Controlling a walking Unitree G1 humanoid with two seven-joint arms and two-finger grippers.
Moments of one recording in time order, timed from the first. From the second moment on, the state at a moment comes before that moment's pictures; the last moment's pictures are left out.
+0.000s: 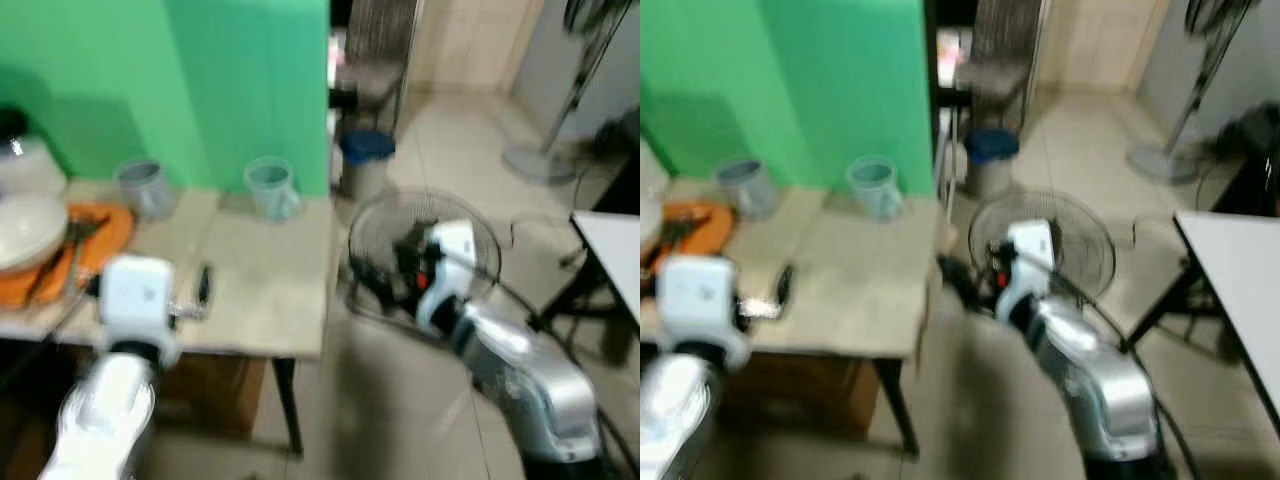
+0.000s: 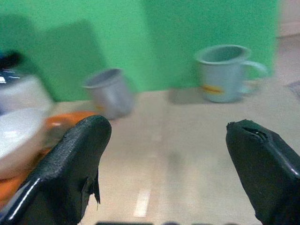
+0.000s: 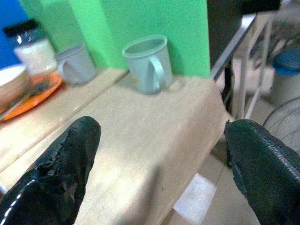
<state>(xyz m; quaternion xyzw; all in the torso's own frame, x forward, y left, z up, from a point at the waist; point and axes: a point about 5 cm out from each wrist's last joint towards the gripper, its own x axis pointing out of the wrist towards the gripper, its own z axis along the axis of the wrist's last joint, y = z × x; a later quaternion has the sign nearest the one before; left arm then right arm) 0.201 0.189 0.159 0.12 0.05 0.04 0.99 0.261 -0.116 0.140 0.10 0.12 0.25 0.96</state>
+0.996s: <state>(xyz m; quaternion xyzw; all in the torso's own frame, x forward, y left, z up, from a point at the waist) 0.207 0.187 0.165 0.08 0.04 0.04 0.99 0.276 -0.119 0.143 0.08 0.10 0.20 0.97</state>
